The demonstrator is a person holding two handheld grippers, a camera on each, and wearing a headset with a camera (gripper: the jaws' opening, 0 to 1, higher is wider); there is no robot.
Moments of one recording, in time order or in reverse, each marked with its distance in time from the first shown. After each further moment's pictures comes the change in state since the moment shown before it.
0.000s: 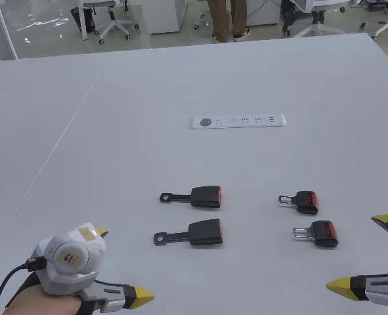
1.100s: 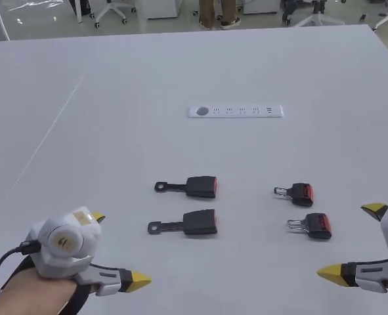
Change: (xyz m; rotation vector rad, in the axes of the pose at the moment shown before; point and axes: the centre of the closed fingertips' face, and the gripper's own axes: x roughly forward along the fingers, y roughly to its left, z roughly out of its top) left arm 0.011 0.002 0.013 0.017 -0.014 -0.021; right arm -0.002 -0.006 0.004 -0.013 0.010 -0.011
